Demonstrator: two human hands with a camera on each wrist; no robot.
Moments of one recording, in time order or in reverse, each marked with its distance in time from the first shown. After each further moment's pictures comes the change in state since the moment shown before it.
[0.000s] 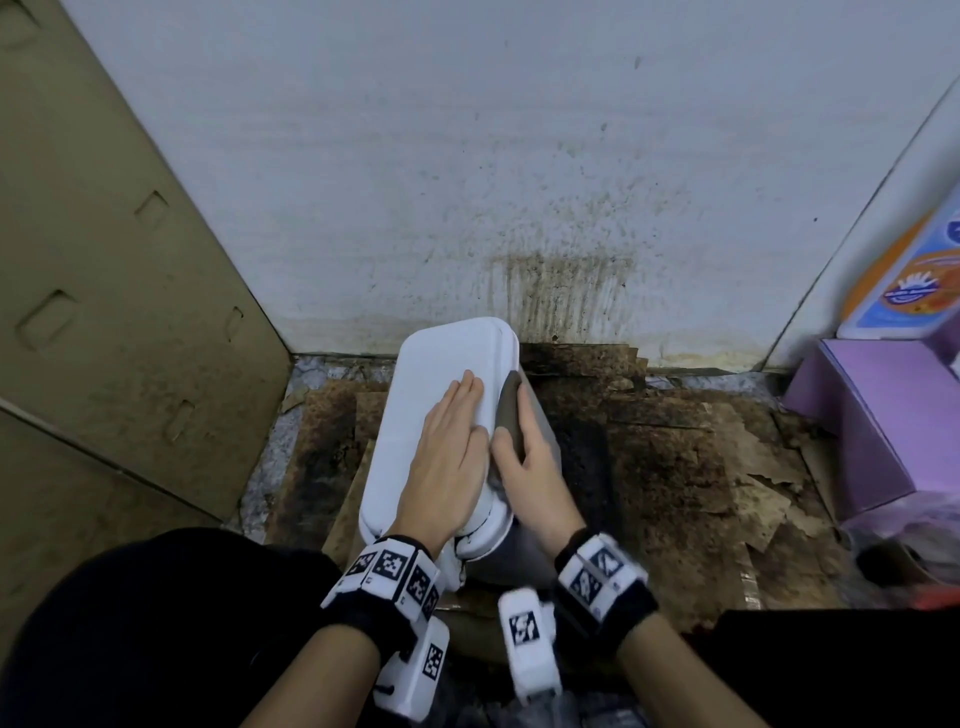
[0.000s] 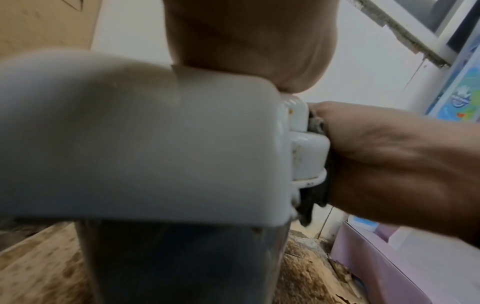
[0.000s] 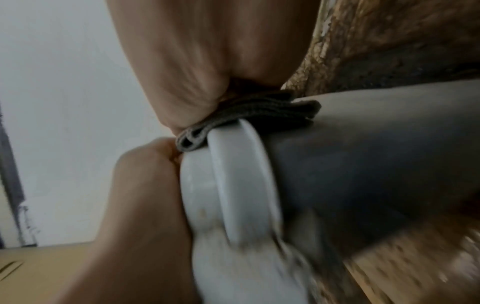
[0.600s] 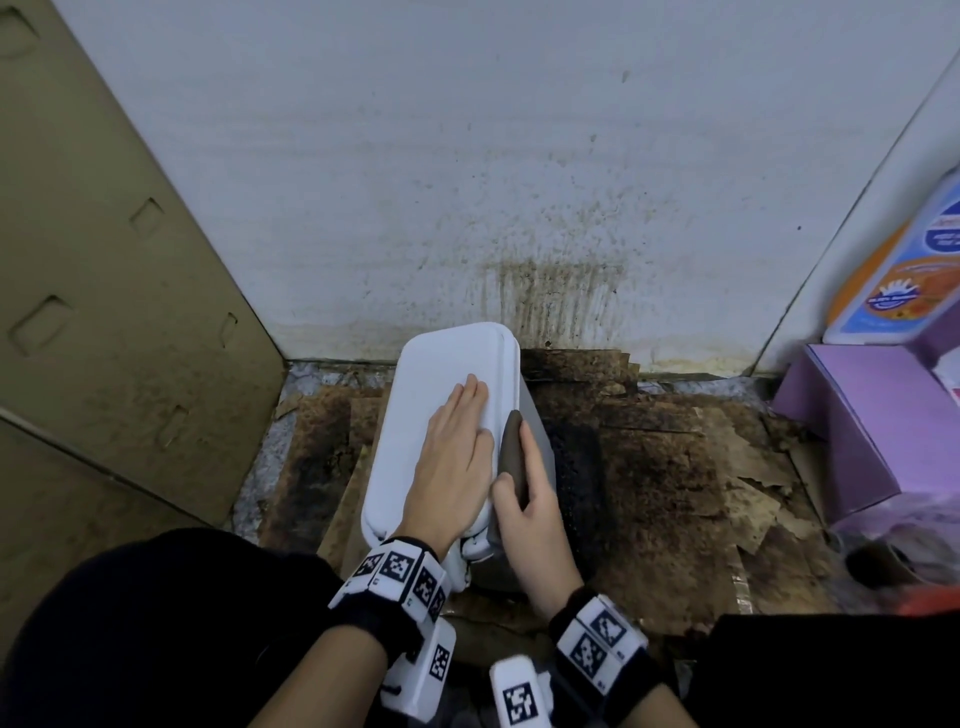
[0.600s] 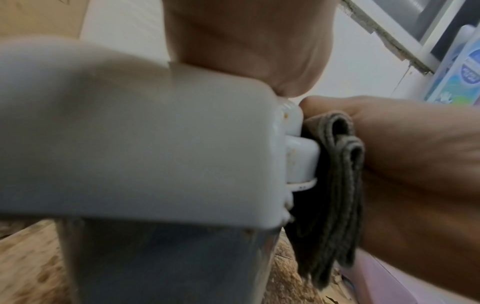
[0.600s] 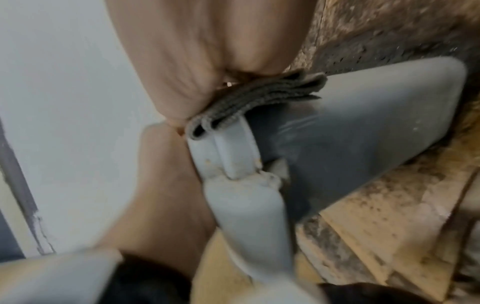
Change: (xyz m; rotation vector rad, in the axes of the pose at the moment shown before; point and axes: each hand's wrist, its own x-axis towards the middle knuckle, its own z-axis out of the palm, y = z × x) left_hand 0.000 0.012 0.006 0.048 -0.013 0.014; right_hand -0.043 0.011 0.005 0.105 0.099 0.036
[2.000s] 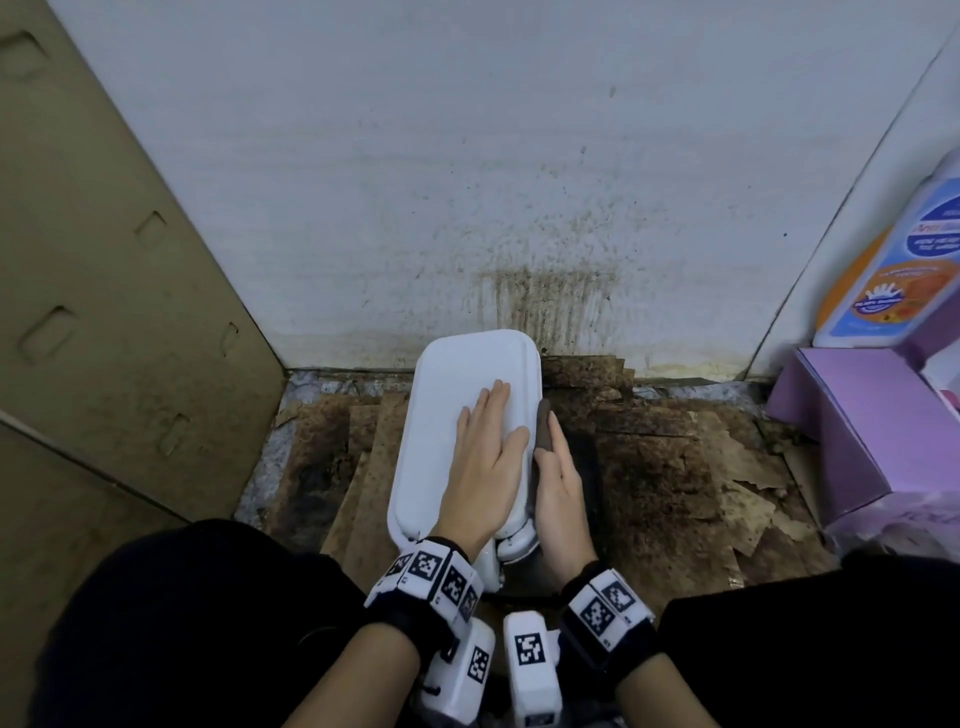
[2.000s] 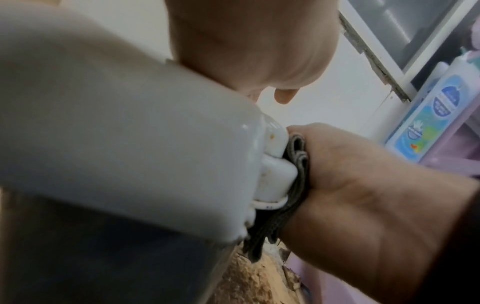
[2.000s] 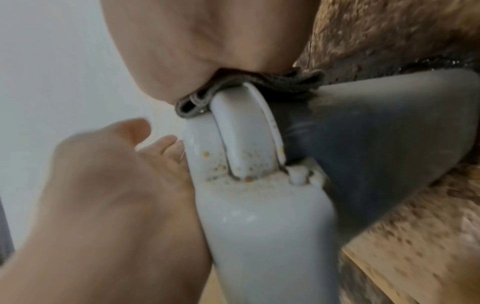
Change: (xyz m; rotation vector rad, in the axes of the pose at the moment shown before) left_hand -0.003 0.027 0.024 -0.281 -0.046 -0.081; right_hand 0.019 -0.006 -0.021 0.212 0.132 0.062
